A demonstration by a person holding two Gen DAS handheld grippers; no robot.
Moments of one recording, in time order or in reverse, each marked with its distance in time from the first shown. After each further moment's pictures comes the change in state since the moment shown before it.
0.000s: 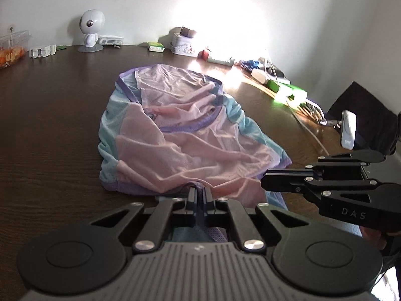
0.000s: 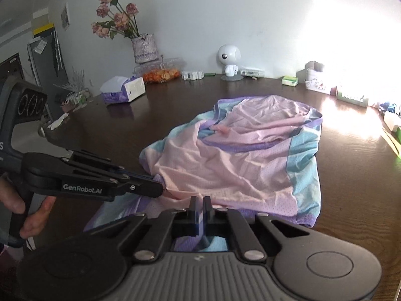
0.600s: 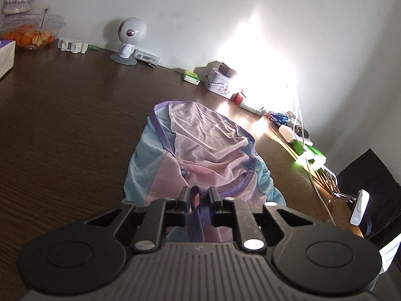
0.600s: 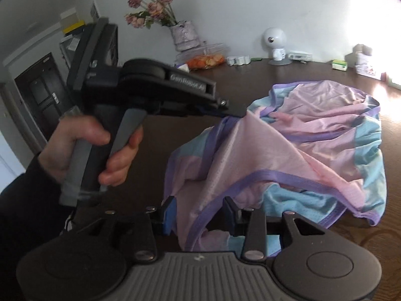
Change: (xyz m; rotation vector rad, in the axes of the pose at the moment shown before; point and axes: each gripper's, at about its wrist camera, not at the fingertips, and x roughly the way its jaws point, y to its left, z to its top) left arm 0.014 0.045 0.040 -0.193 -0.116 0.006; right arm 0.033 0.028 -0.004 -0.030 0.116 0.226
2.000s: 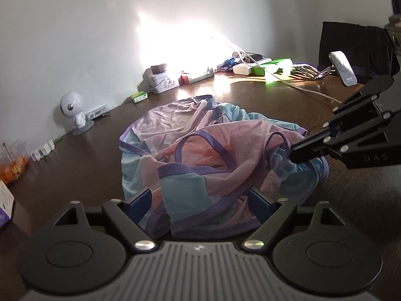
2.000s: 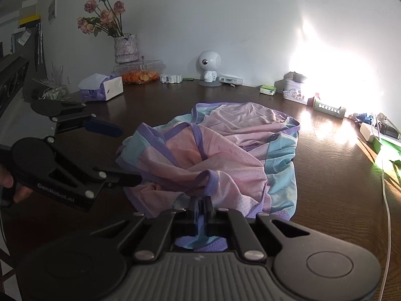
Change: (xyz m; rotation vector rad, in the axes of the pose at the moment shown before) left arm -0.013 -0.074 -0.070 0.798 -0.022 0.133; right arm -0.041 -0.005 -0.016 -0.011 -0.148 -0.403
